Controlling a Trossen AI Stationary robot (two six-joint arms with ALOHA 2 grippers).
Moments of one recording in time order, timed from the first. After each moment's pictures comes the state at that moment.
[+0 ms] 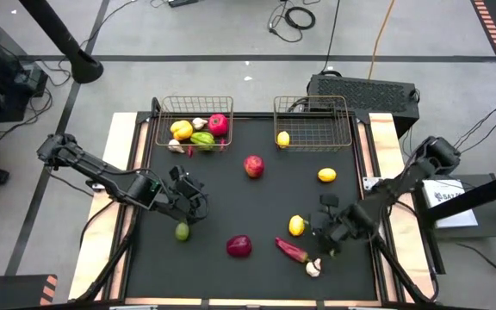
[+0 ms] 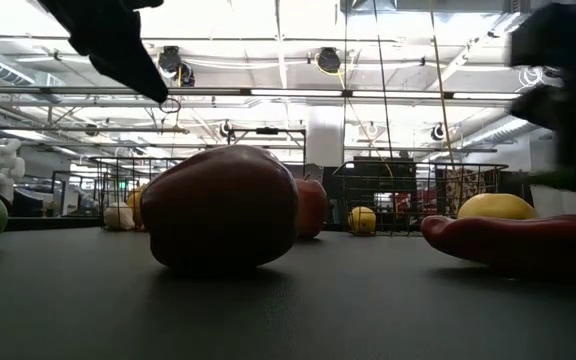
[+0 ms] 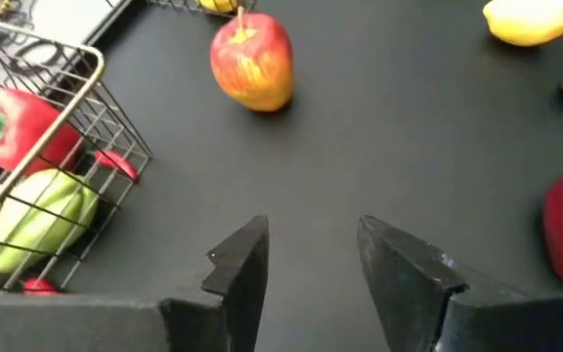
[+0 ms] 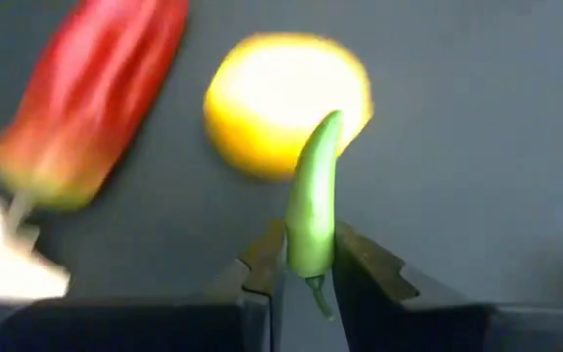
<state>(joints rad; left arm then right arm) -0.40 1.18 0.86 -0.65 -0.62 -0.56 0.61 1.37 0.79 -0.71 0.33 0.66</state>
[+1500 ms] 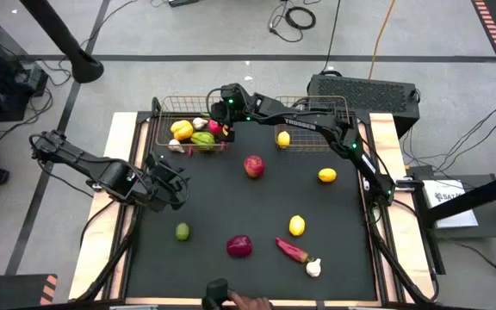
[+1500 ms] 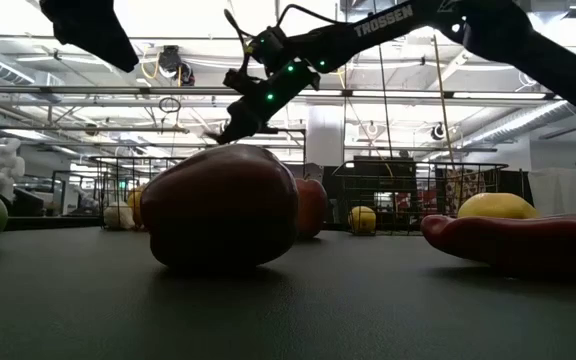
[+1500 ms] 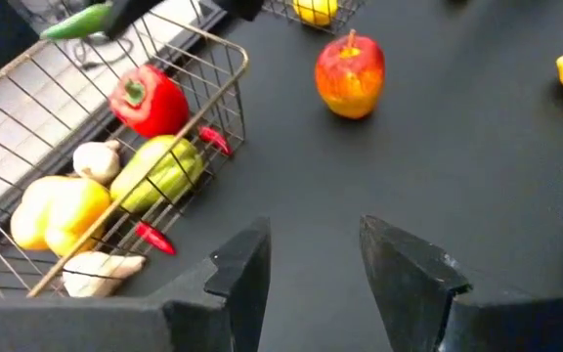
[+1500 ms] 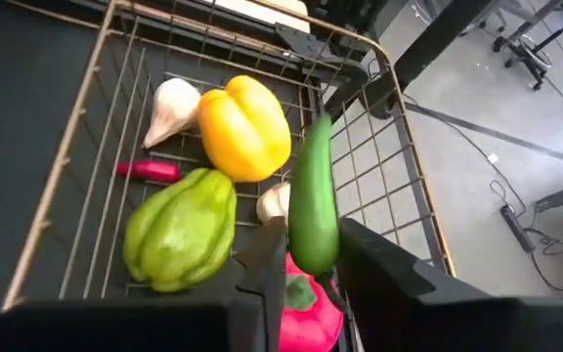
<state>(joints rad) -0.42 1.01 0.97 -1.04 -0.72 -0.81 -0.41 2.32 2.15 -0.38 -0.04 -0.51</state>
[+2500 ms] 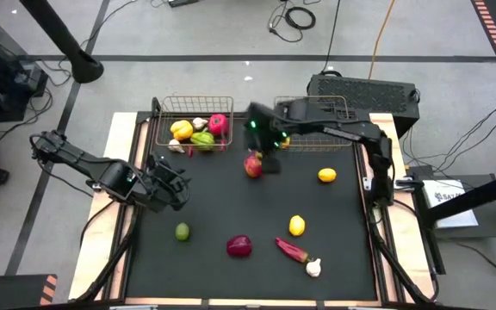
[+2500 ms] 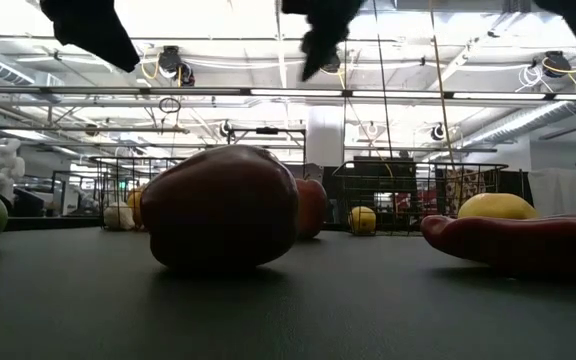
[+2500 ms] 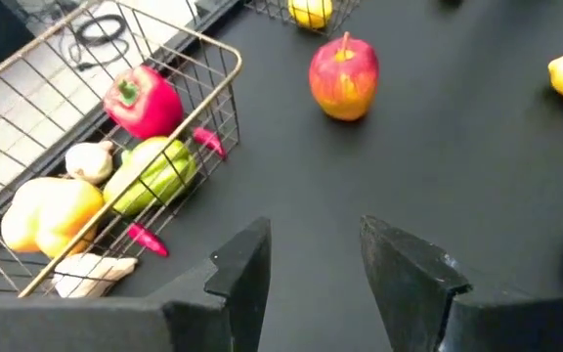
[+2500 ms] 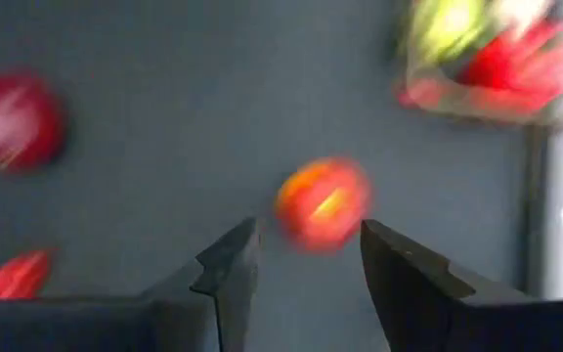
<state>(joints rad) -0.43 1.02 0.97 -1.02 -0.73 -0.81 -0.20 1.96 2.14 -1.32 -0.07 -0.26</state>
